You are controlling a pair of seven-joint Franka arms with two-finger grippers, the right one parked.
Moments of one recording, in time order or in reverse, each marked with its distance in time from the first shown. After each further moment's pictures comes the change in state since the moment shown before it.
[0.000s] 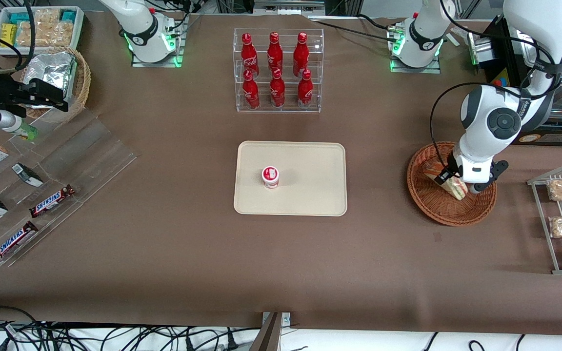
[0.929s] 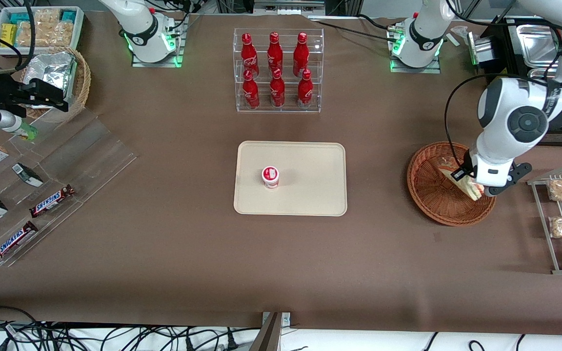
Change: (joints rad) arm -0.003 -0.064 -0.022 0.211 -0.011 -0.361 0.147
